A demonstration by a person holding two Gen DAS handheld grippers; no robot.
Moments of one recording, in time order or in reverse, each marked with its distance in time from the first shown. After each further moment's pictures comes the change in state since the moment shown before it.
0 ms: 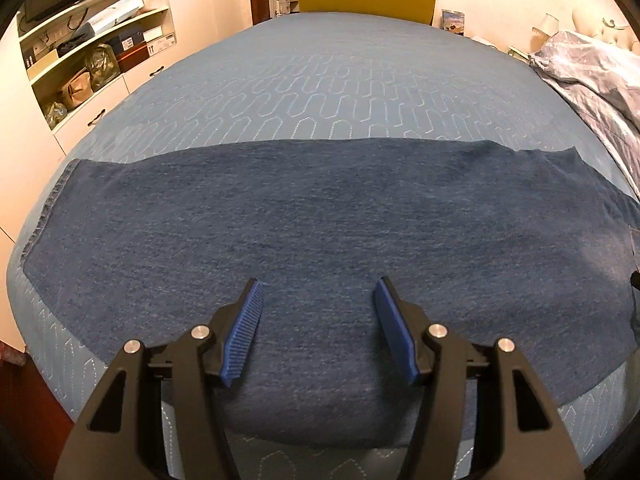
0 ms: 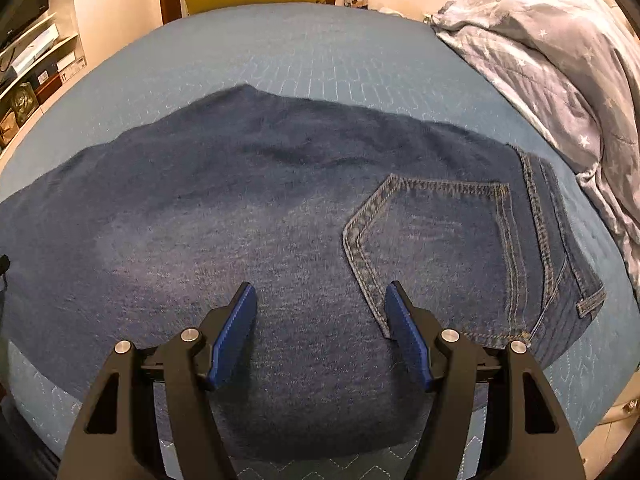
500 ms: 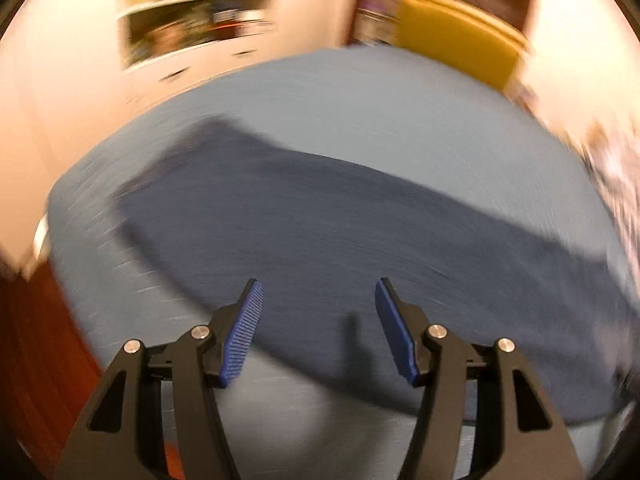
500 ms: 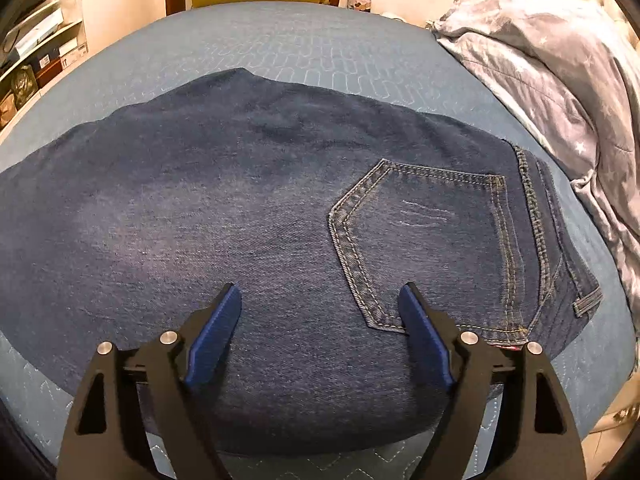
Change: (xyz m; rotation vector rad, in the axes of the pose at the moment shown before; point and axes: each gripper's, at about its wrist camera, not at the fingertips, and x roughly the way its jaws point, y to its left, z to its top) left arm -0.050 0.145 -0.027 -0.405 -0.094 0.078; right arm 0.004 0.000 -0.013 -0.052 -0.017 -0.059
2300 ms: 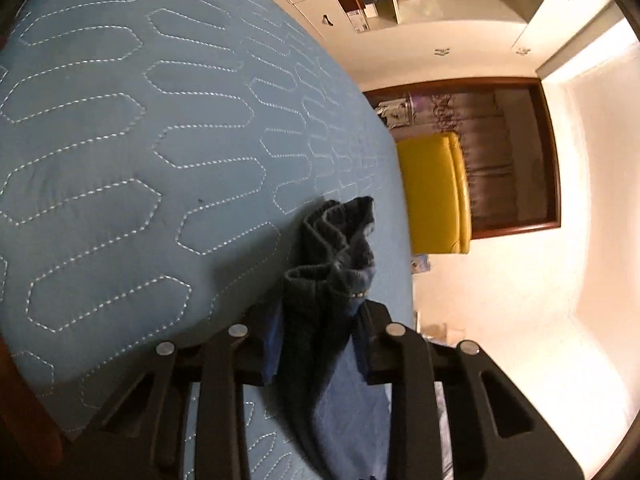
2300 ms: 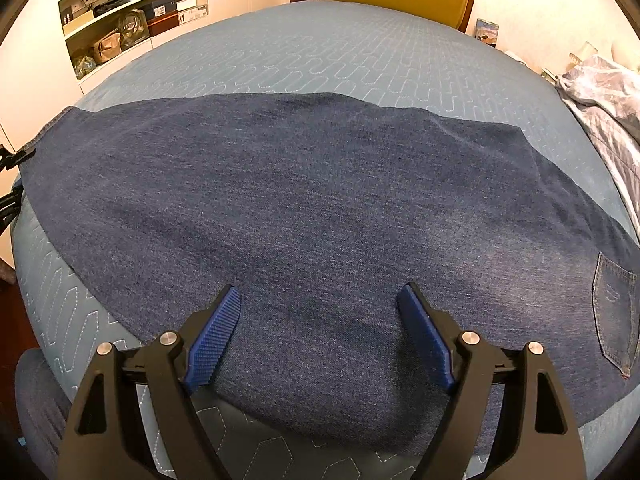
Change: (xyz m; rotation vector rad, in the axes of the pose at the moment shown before) left arm 0.085 0.179 0.033 -0.801 0.054 -0.643; right arm -0.035 0.201 -0.003 -0.266 -0.027 0.293
